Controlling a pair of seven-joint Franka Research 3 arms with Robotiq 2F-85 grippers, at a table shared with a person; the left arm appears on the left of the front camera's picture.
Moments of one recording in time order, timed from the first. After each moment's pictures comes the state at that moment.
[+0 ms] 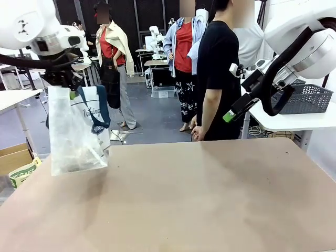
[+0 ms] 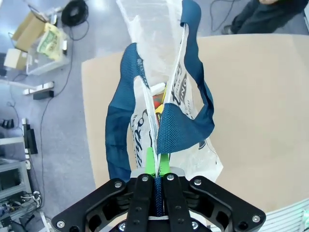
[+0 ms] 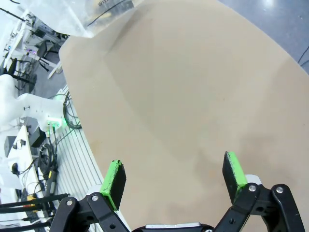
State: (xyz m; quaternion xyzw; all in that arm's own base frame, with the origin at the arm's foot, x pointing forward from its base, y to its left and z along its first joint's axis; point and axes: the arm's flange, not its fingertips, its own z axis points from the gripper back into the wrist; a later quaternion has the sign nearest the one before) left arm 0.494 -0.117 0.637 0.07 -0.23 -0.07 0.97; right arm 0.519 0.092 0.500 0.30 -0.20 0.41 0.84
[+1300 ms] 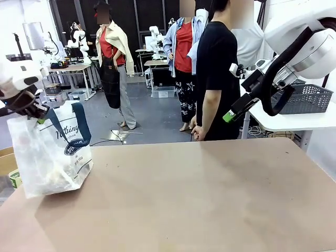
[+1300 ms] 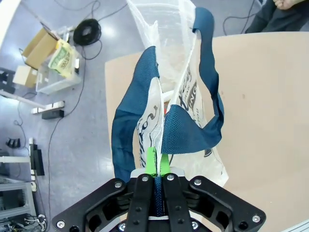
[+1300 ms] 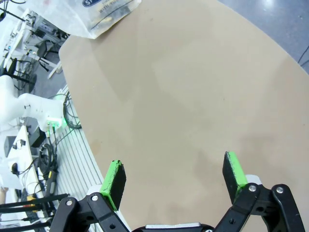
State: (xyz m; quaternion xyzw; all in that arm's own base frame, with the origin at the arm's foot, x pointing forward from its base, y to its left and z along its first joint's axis) left arm 0.442 -0.017 0.546 0.08 -0.30 -0.10 0.94; right arm 0.519 0.092 0.500 0.30 -0.20 0.41 0.84
